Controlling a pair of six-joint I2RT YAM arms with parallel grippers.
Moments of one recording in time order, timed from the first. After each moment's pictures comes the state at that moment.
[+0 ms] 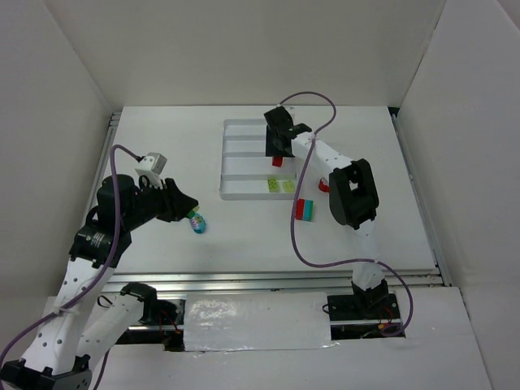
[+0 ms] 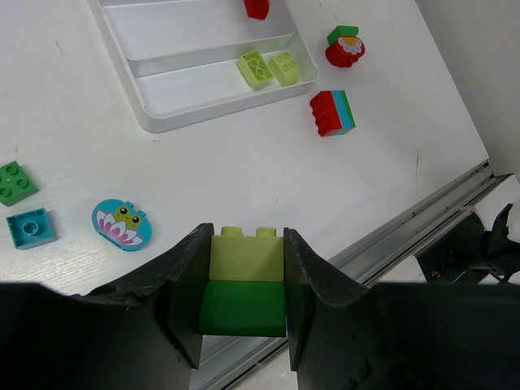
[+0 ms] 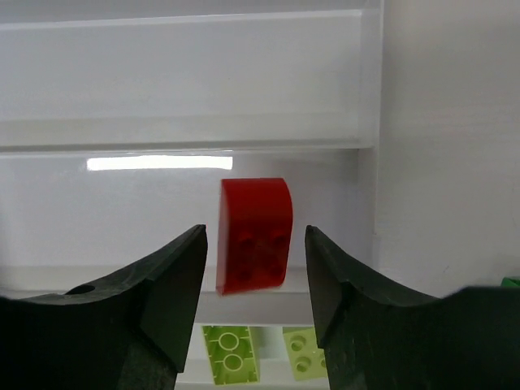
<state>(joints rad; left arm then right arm) -0.24 0.72 0.91 -0.59 0.36 -0.32 0.47 2.21 1.89 -0.57 0.30 0.42</state>
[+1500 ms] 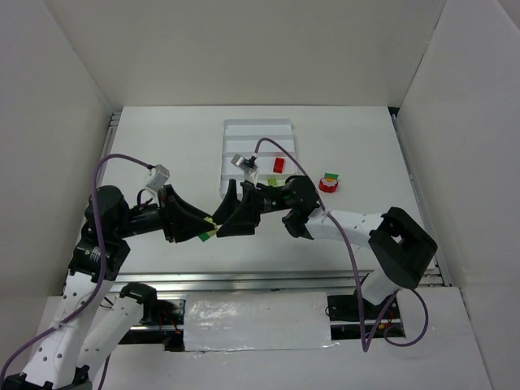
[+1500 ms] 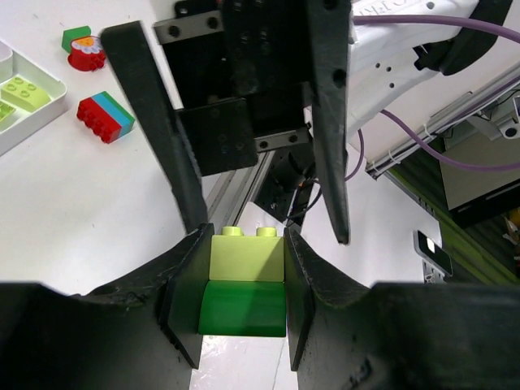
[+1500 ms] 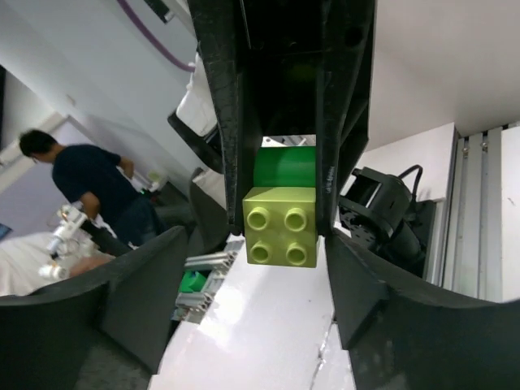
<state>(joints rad) -0.24 0.62 0.81 -0.30 0.99 -0.48 0.86 1.56 0.85 1.23 -0.96 1.15</state>
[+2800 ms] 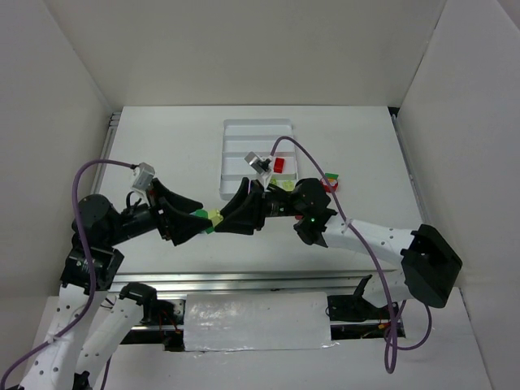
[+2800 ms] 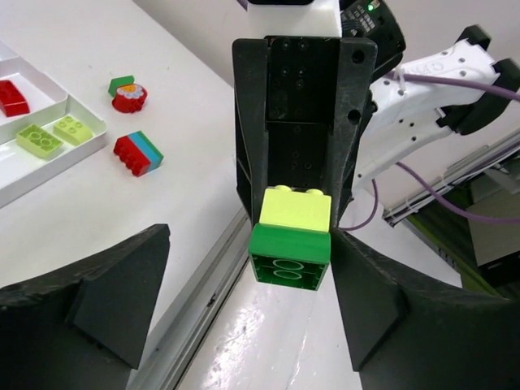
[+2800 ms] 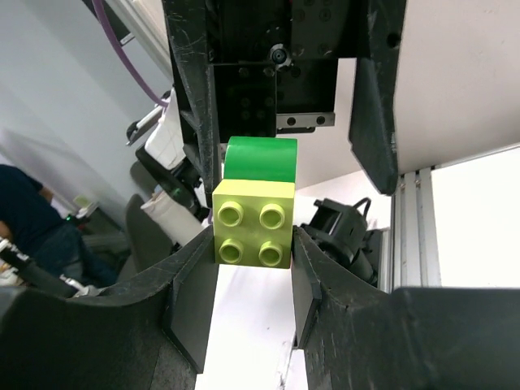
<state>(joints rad) -0.24 0.55 0.84 -0.29 0.84 -0.55 0.90 1.37 0.81 0.98 -0.79 0.89</state>
